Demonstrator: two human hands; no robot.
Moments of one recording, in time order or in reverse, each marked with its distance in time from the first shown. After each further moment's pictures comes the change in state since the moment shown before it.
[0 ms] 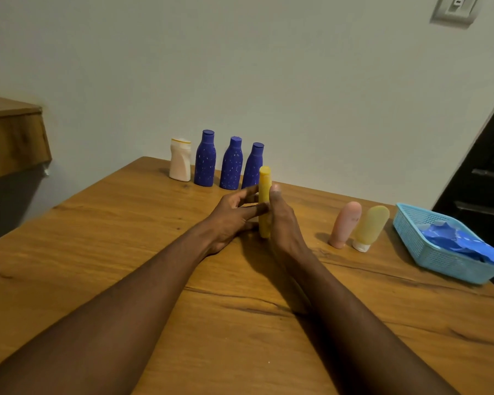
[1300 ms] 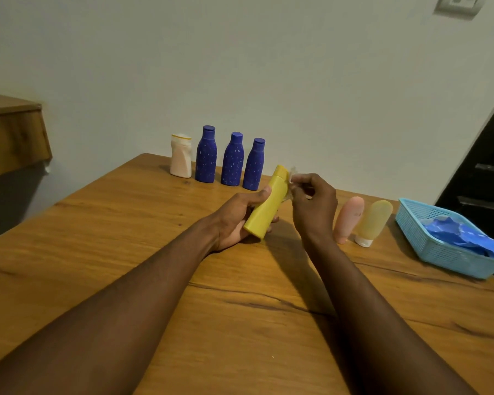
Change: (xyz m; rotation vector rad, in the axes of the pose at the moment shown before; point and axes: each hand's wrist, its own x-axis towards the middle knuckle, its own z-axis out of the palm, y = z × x) left_hand -0.006 0.011 0.012 -0.121 -0.043 -0.240; right_hand 0.026 0.009 -0.039 -0.261 0.558 -0.332
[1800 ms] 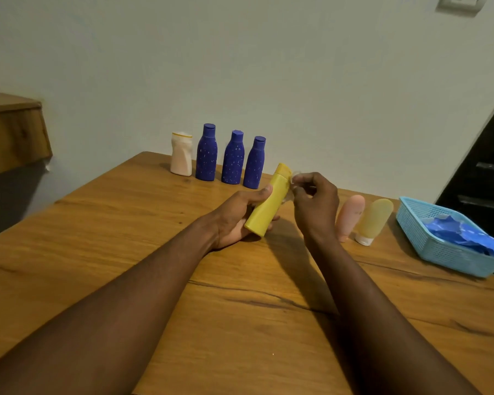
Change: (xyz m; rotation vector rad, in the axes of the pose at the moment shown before) left_hand 0.002 -0.001 -0.004 -0.007 0.005 -0.004; right_hand 0.000 -0.002 -0.004 -0.008 -0.020 0.011
